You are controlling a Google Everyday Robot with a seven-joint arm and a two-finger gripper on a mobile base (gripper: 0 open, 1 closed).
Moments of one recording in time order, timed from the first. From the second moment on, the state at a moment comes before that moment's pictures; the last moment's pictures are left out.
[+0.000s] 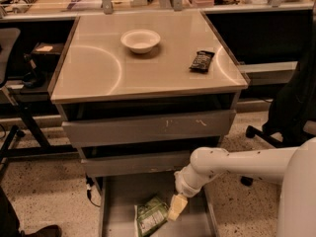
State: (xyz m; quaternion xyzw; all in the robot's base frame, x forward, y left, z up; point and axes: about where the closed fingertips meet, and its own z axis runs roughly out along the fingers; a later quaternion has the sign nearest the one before) arm 0.467 -0.061 0.413 -0.59 0.77 0.20 0.12
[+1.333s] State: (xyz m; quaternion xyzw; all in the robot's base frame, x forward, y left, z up) arm 0.465 -0.023 0.297 -0.58 0.76 0.25 0.14
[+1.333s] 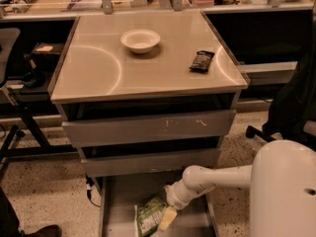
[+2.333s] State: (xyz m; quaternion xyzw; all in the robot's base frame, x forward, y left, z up) arm 0.489 0.010 0.207 -0.60 0.74 0.28 0.15
